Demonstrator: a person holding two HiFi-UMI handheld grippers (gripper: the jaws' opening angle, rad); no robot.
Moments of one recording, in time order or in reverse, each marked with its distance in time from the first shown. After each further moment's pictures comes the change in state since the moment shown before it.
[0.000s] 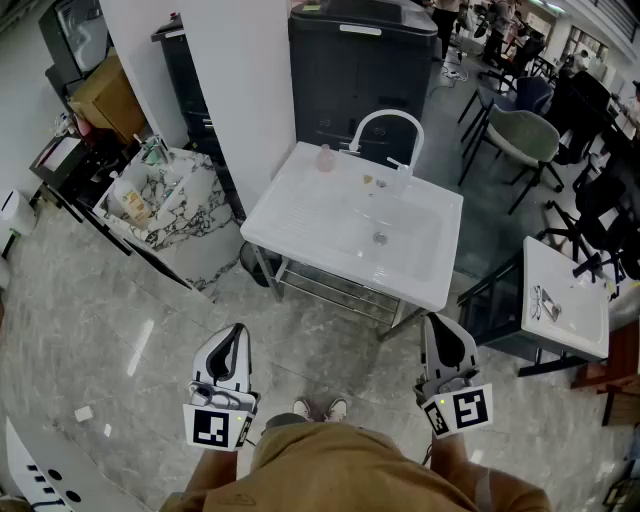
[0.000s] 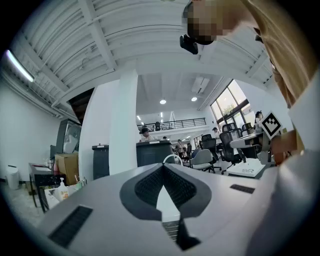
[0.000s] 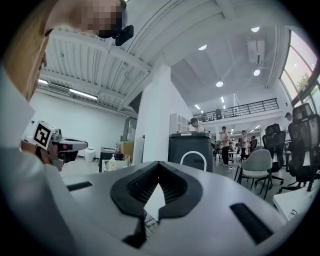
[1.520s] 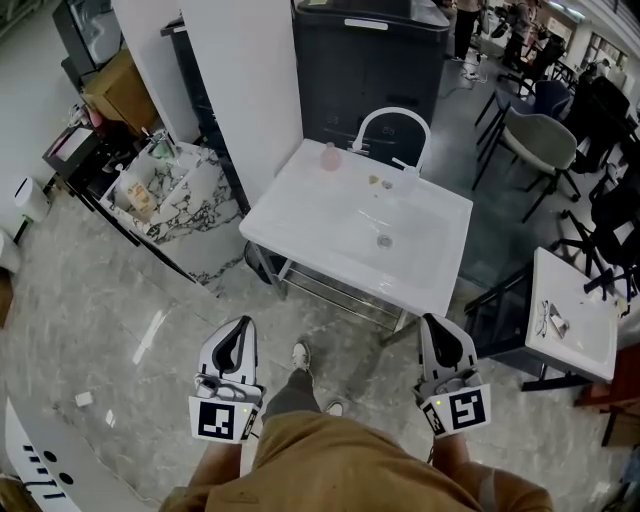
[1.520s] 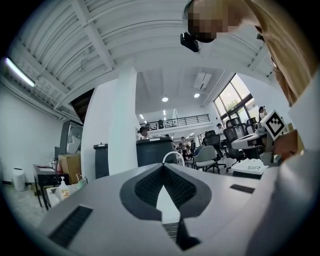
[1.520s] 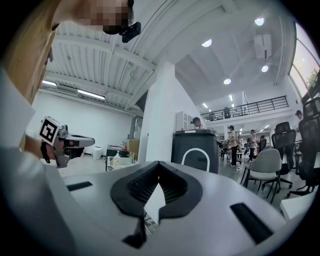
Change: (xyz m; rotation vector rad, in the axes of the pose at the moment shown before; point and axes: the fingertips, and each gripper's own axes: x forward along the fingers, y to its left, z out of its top) left arm 0.035 -0.042 -0.014 0.020 0.024 0.058; right arm 0.011 -0.039 -0.028 -0.028 0.010 0.105
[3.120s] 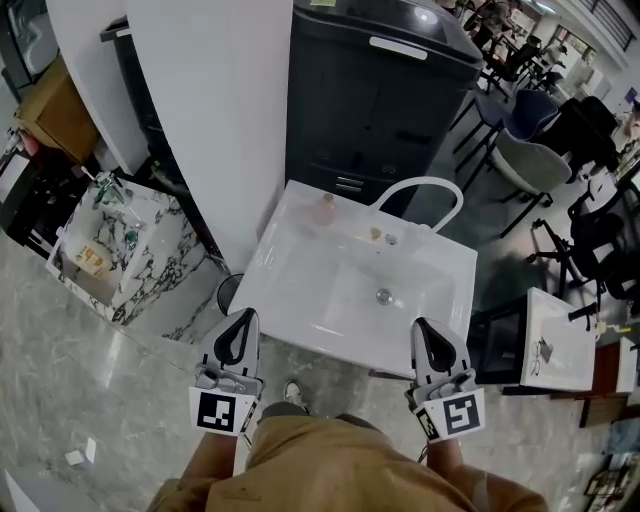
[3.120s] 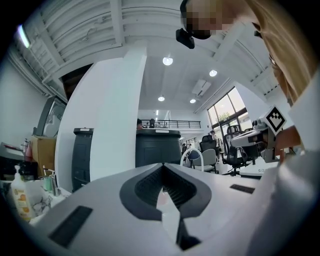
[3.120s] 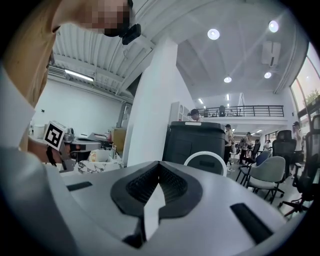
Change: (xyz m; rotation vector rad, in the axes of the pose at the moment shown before) left arm 0.261 0.181 -0.080 -0.114 -0.017 -0.178; right arm 0.280 -0.027 0.010 -0.063 0.117 -0.123
